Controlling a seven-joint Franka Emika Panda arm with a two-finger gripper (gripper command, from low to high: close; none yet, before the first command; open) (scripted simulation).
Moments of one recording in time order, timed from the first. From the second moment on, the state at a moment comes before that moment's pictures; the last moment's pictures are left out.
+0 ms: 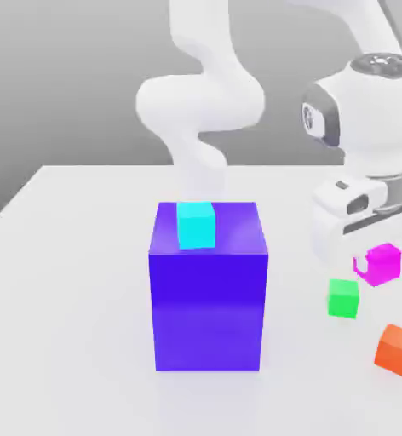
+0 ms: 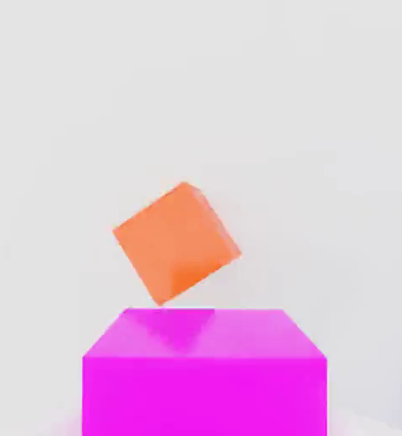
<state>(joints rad) 0.21 -0.20 0.59 -2.76 0.45 2.62 0.79</state>
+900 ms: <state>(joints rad) 0.04 0.06 0.77 -2.87 -0.22 2.90 1.37</state>
